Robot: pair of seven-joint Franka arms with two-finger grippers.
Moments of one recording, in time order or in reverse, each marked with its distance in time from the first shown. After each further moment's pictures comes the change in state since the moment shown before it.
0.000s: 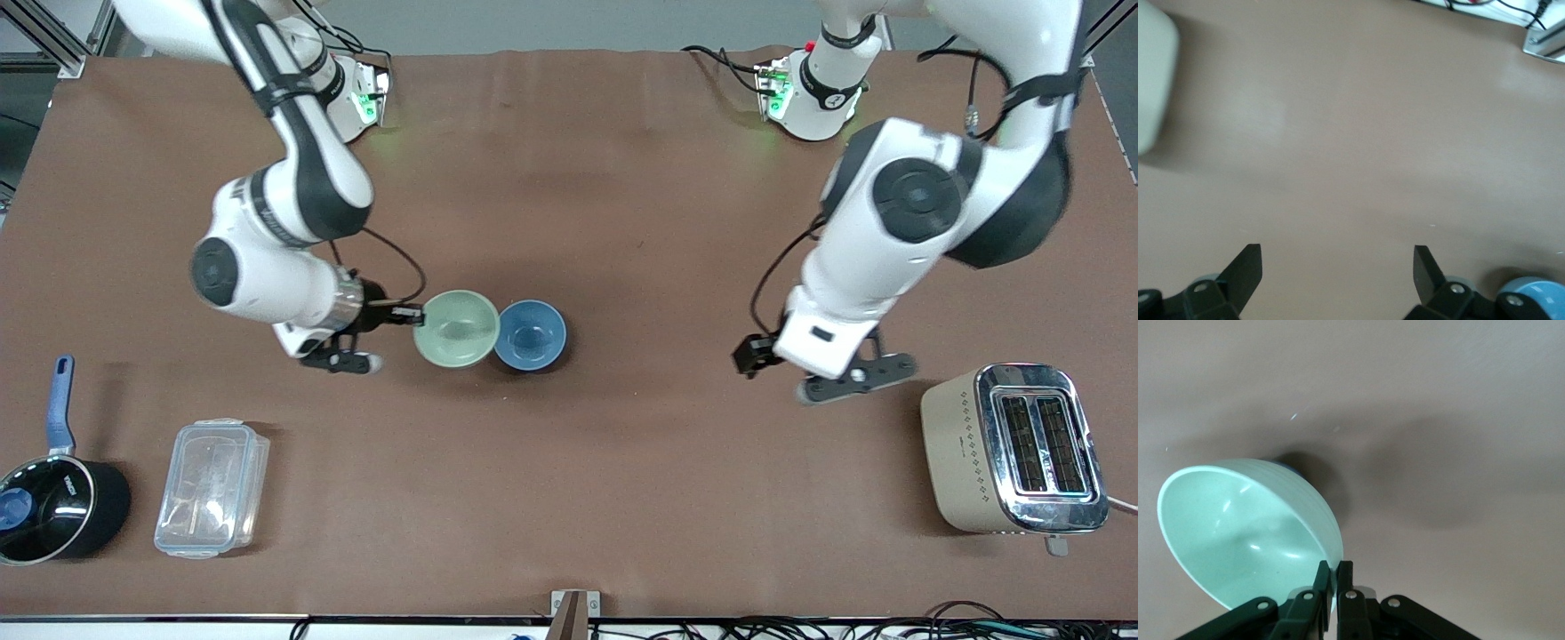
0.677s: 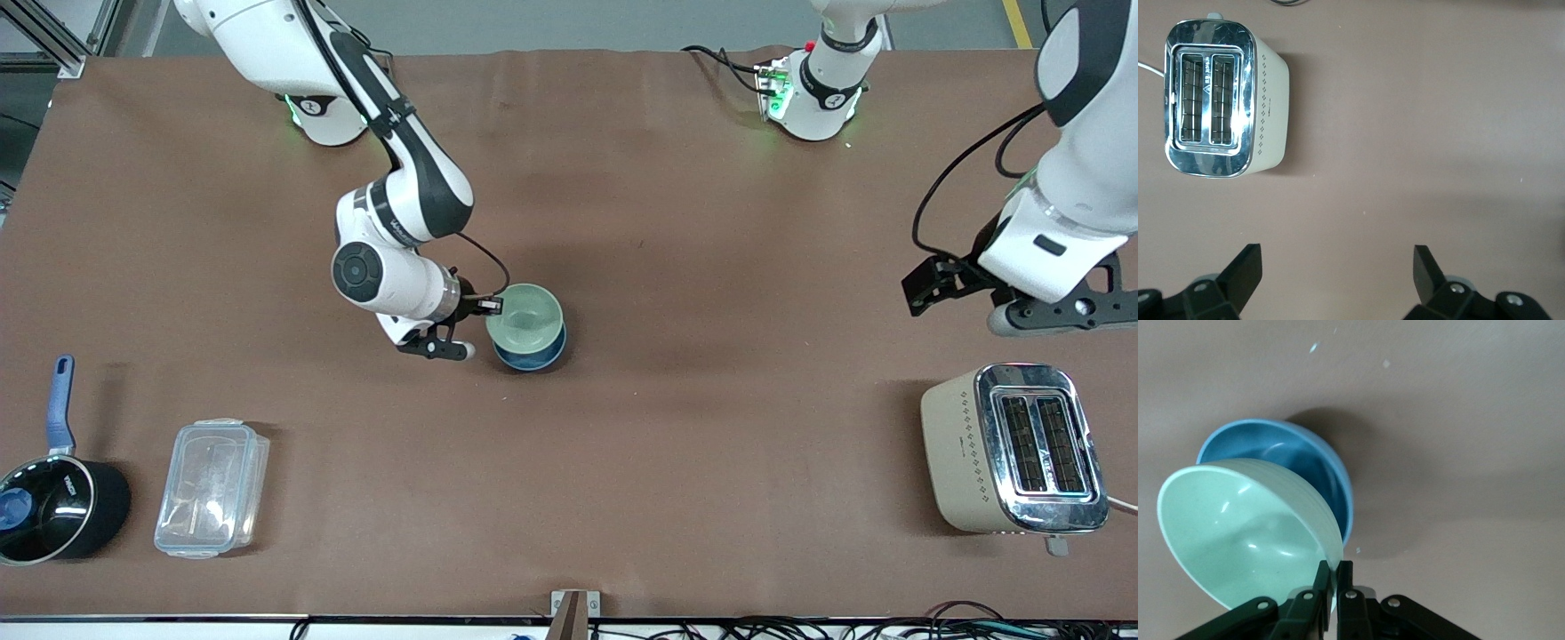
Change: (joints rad) left arm 0.207 -0.207 -0.005 -0.008 -0.037 -0.235 0.426; right arm 0.158 0.144 0.000 -0.010 0.053 0.151 0.089
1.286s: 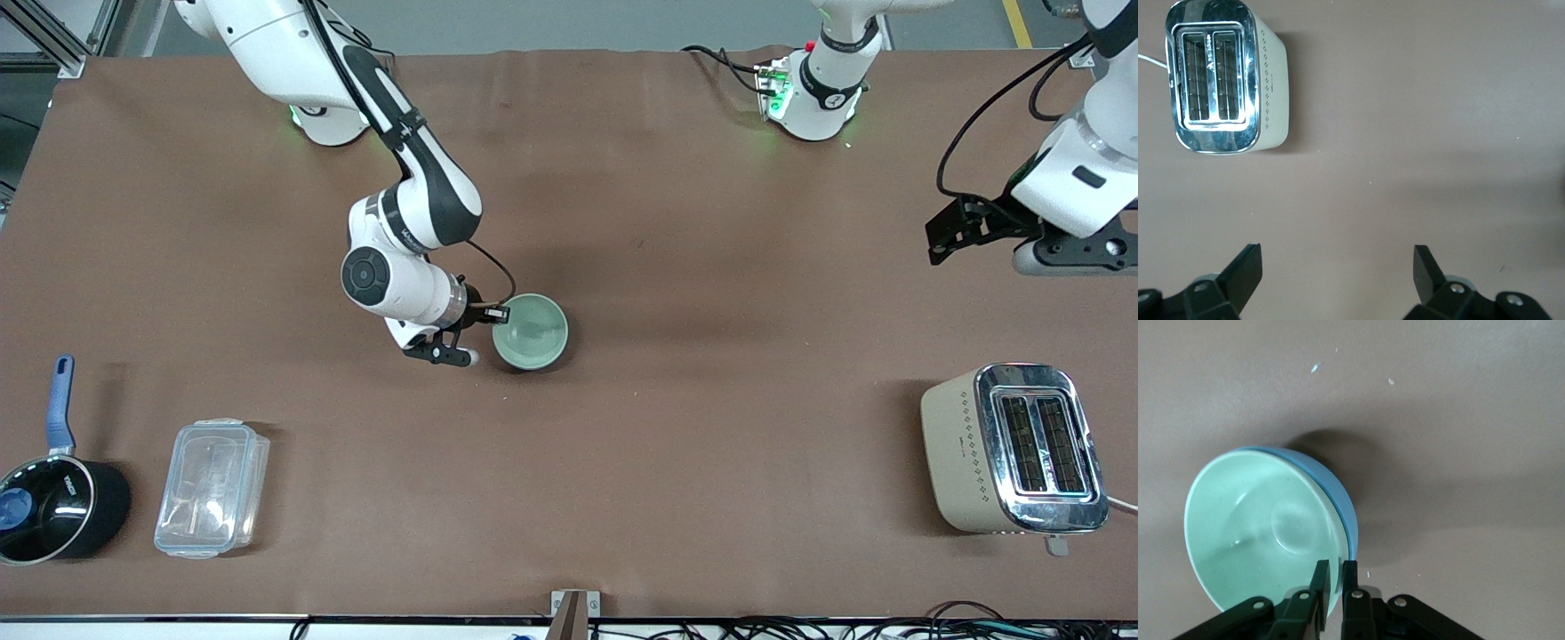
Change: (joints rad) left arm -0.113 -0.141 0.179 -0.109 -0.082 -0.039 0.118; right arm 0.009 0.031 -0.018 0.009 0.018 0.065 0.008
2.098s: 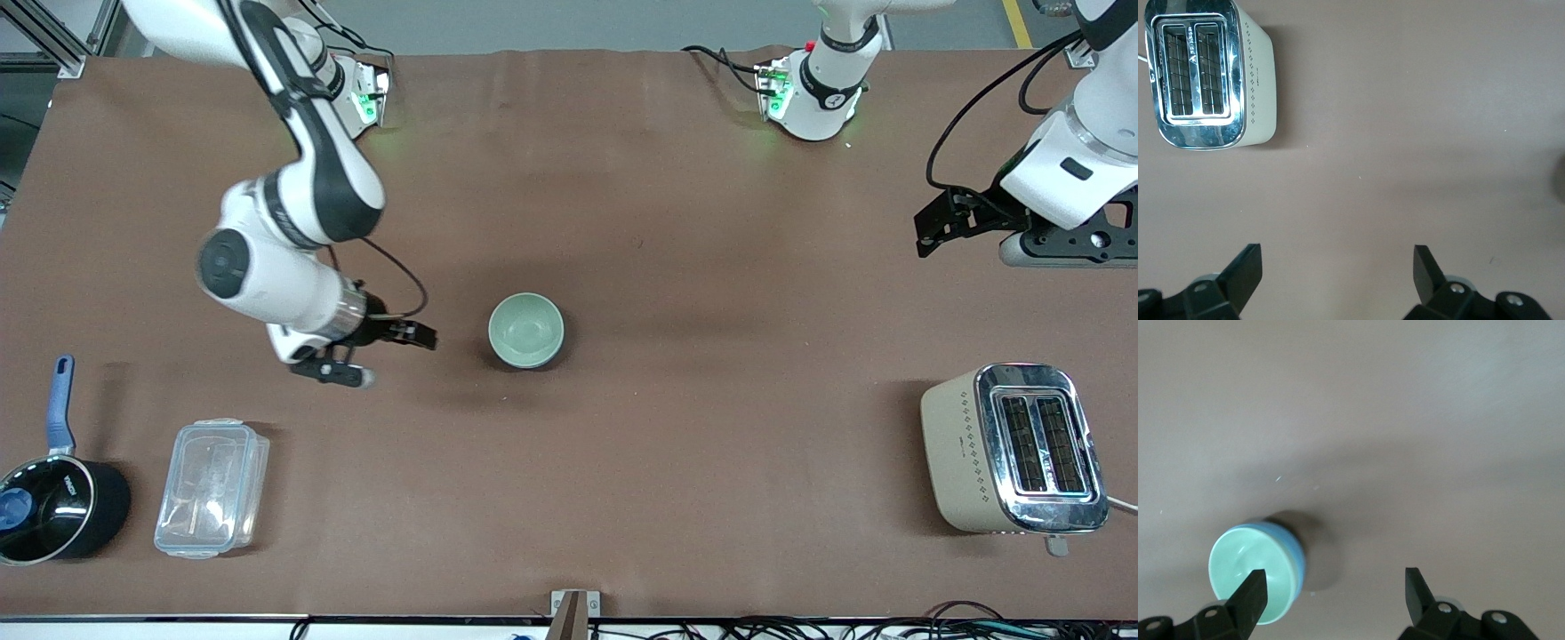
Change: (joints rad) left arm -0.020 -0.005 0.004 -0.015 -0.026 0.003 0.000; right arm -0.187 -0.211 -0.054 0.040 -0.196 -0.186 -0.034
